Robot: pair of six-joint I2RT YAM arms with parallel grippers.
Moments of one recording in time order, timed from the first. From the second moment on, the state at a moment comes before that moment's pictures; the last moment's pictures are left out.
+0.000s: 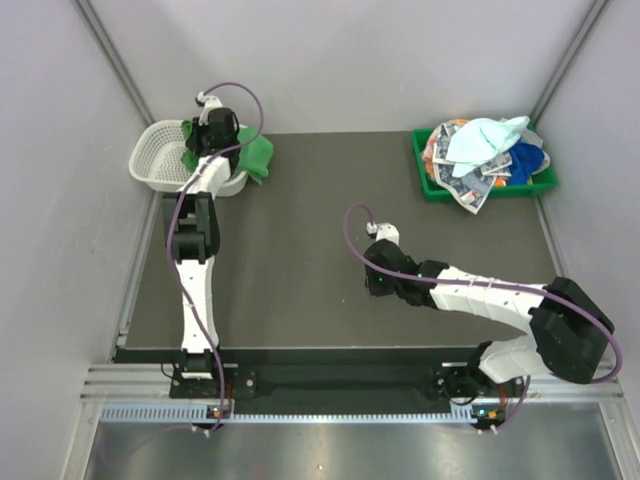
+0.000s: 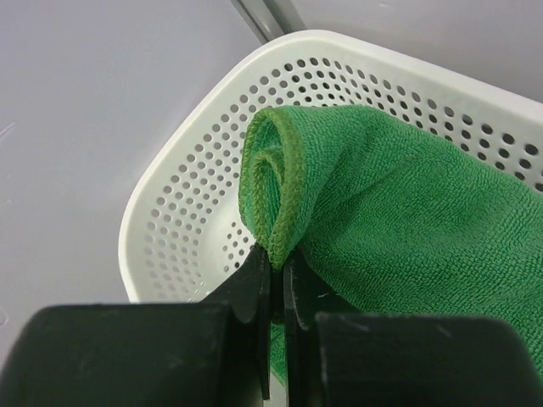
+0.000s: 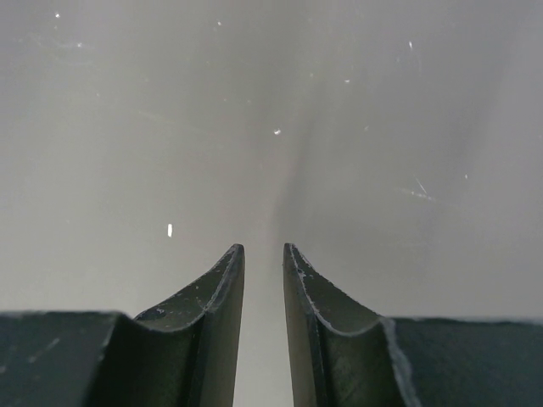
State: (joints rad) left arm -0.03 2.43 2.04 0.09 -0.88 0.23; right arm 0.89 1.35 0.73 -0.25 0.28 0.58
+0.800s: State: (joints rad) left arm 0.14 2.59 2.27 -0.09 -0.74 0.07; right arm 0.89 1.46 0.80 -0.25 0.22 0.53
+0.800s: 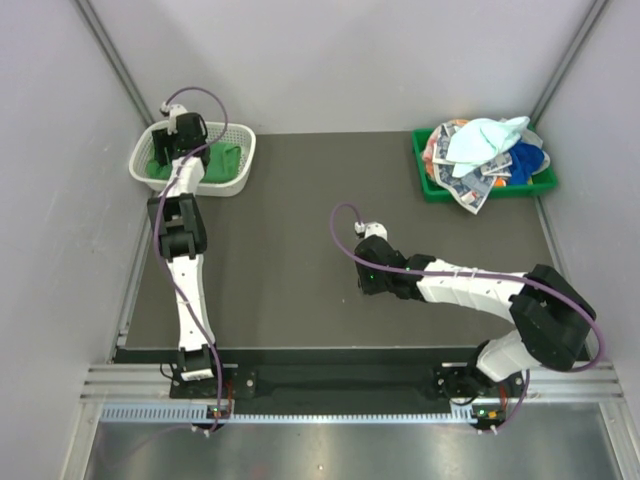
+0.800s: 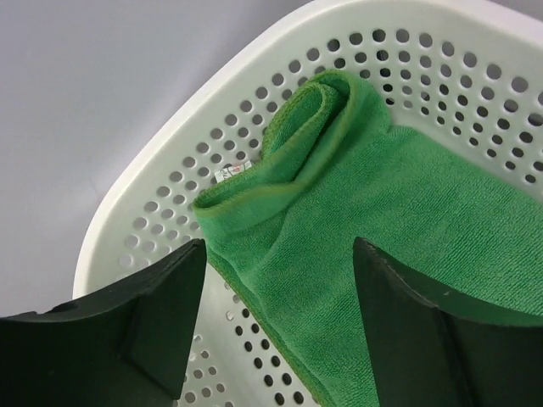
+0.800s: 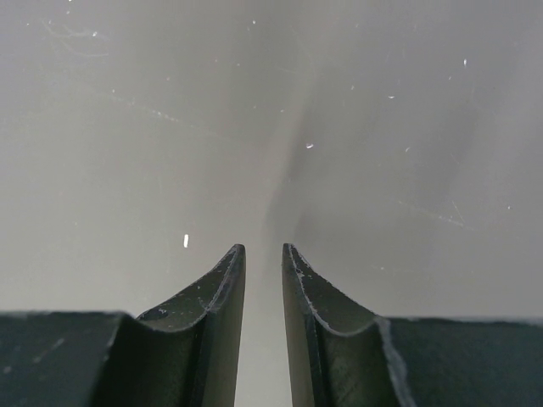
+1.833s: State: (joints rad) left arm 0.04 2.24 1.78 0.05 -0.72 -0.21; right arm 0.89 1.28 0.76 -0.24 0.27 0.53
